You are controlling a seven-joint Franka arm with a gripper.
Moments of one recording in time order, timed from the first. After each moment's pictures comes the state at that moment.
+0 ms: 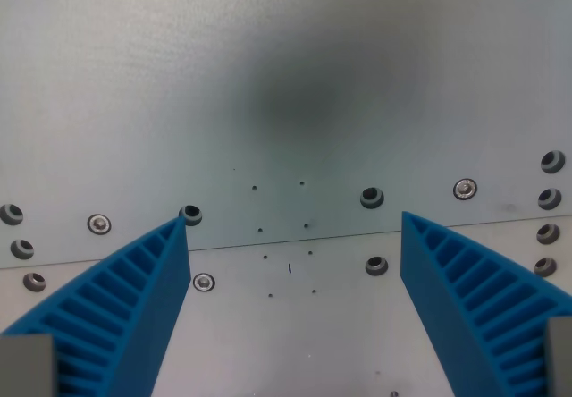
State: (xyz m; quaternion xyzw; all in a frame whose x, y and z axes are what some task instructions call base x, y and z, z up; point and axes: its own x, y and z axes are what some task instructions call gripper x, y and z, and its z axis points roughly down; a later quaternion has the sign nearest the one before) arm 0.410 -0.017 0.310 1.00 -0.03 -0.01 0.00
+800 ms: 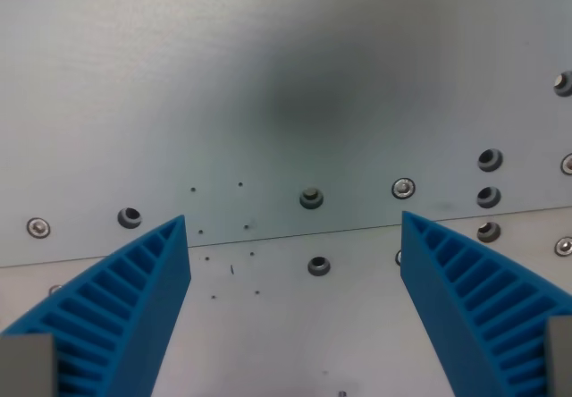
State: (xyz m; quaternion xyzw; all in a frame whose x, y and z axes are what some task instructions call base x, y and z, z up) arm 0.405 -0.067 0.310 1.00 -0.04 -0.01 0.01
